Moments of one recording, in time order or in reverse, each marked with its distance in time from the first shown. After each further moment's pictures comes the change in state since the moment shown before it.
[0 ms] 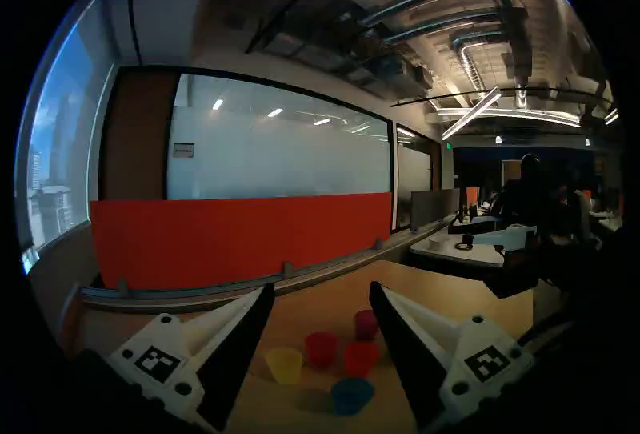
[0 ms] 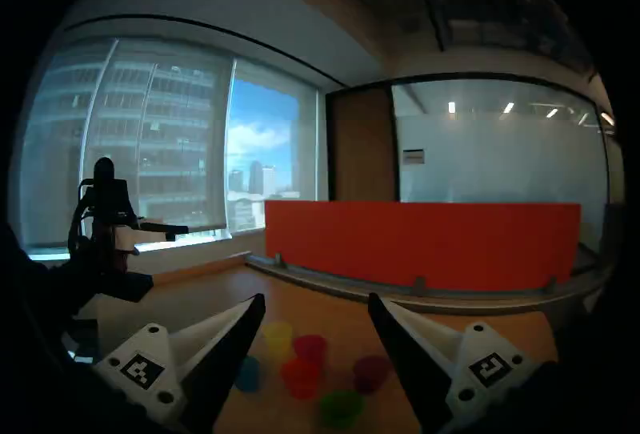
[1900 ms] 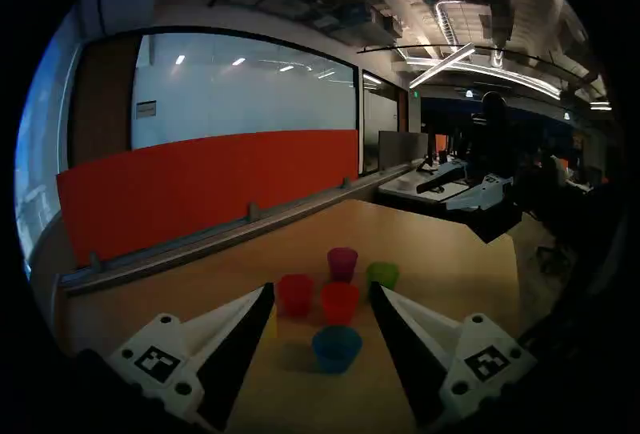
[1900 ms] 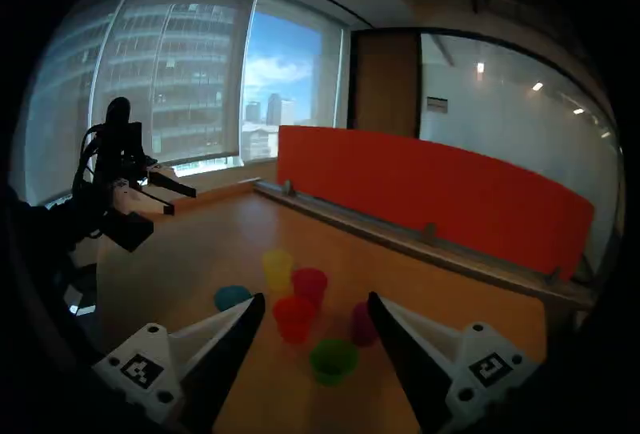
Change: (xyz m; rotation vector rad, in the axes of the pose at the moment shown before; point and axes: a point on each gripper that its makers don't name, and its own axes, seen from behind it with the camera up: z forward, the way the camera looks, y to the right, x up) left arm -0.096 0.016 0.016 -0.158 -0.238 0.041; right arm -0.083 0.009 0.000 0.045 -0.312 -0.086
